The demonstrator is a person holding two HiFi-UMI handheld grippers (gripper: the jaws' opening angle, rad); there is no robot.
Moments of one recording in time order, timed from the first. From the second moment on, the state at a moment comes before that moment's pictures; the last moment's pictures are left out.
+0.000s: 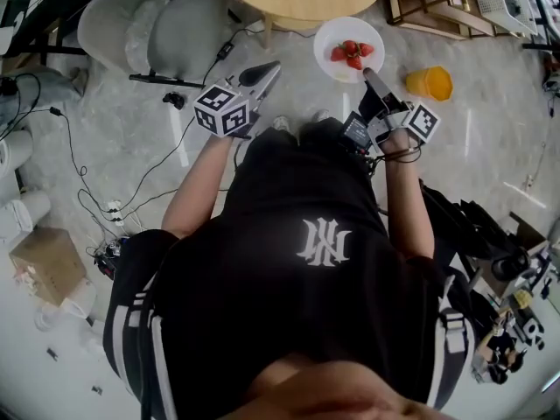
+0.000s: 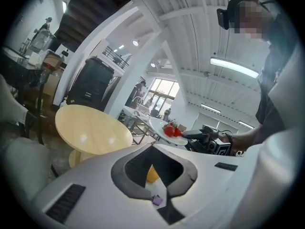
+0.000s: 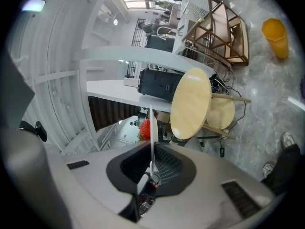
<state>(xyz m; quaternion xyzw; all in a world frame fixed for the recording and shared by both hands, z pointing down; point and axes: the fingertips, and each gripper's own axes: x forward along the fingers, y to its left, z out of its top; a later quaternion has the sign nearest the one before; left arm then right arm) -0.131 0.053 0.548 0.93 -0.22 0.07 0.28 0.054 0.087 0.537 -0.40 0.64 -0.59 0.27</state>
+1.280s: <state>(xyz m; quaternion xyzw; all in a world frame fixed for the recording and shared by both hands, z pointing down) -0.021 -0.127 0.524 0.90 -0.32 0.11 0.26 0.161 -0.122 0.555 -0.29 0.66 -0.65 0.25</state>
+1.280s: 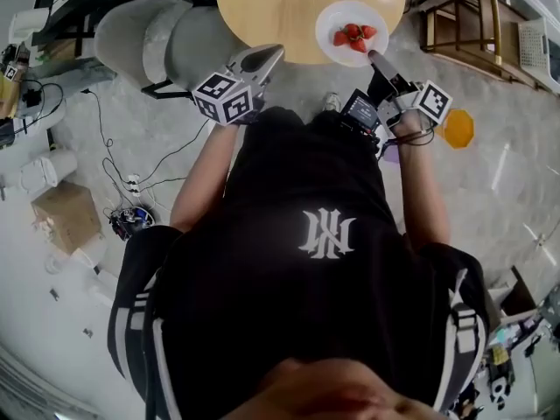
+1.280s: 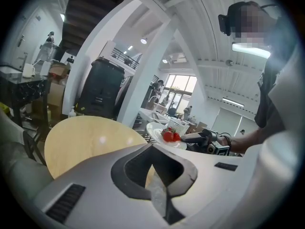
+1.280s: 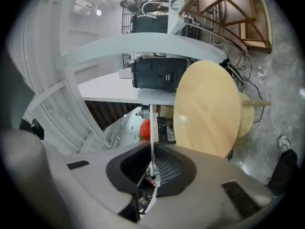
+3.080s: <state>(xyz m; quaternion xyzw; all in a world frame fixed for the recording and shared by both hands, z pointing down) -0.094 -0.298 0.558 0.91 -0.26 0.09 0.30 0.084 -0.262 0.555 -0.36 0.63 -0.65 0.25</state>
